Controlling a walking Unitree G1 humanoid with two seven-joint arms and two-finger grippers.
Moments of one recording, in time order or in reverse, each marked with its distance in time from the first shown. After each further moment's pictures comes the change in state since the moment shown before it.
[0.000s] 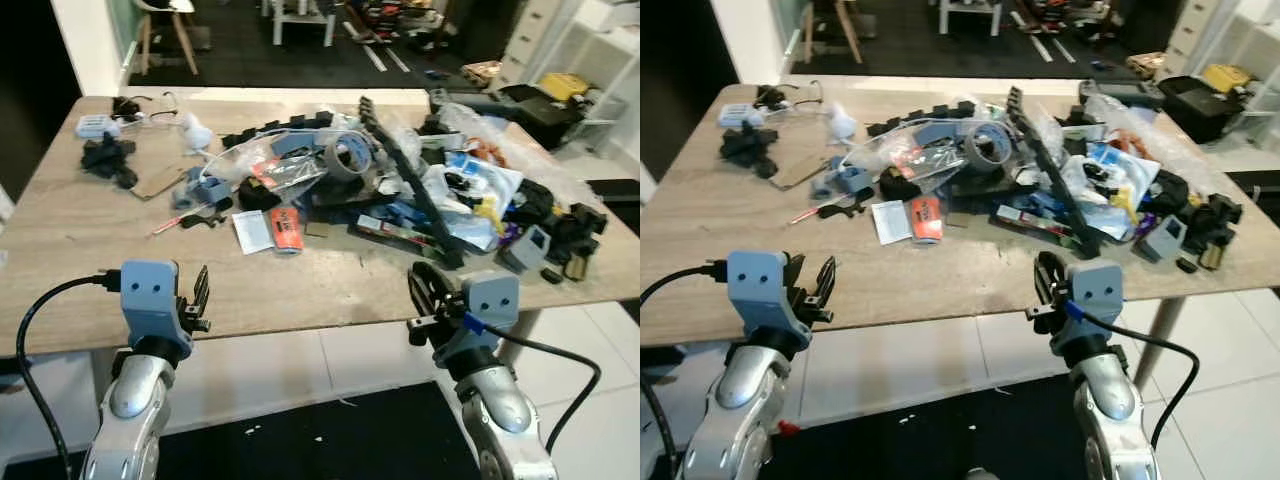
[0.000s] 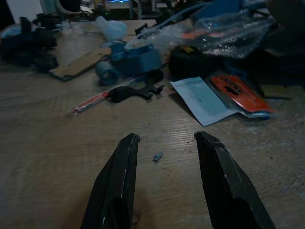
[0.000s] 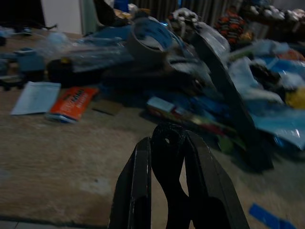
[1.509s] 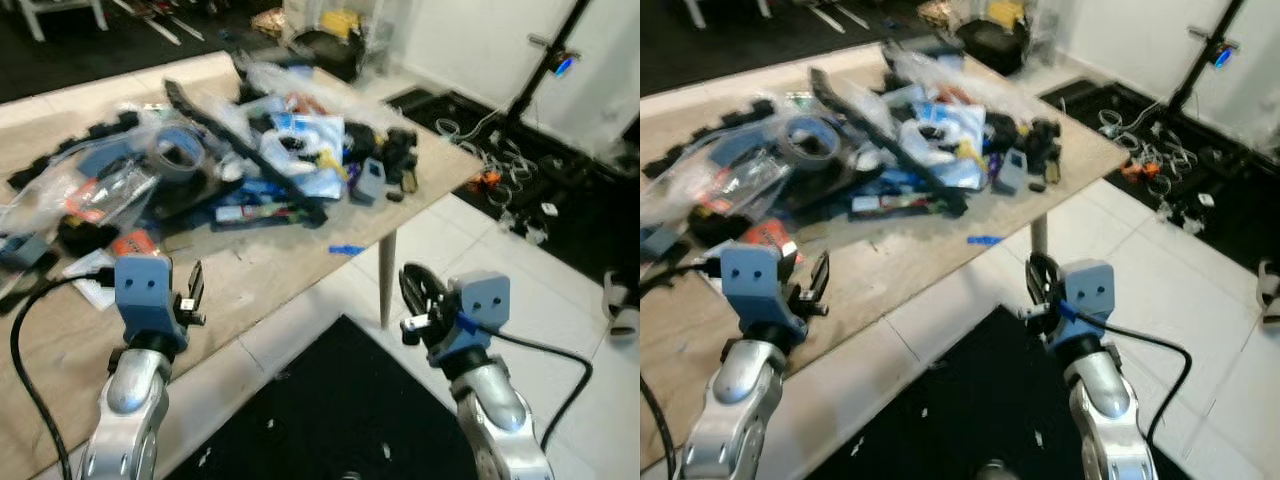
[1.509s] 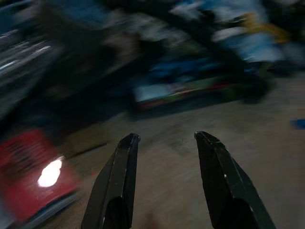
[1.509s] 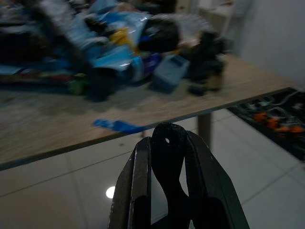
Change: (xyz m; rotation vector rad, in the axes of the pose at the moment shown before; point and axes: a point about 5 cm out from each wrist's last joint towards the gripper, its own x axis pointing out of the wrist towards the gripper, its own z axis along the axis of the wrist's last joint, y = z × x) left arm 0.006 -0.006 0.003 -0.003 -0.015 -0.020; right arm 0.000 -0.001 -0.002 -0.003 0.016 0.011
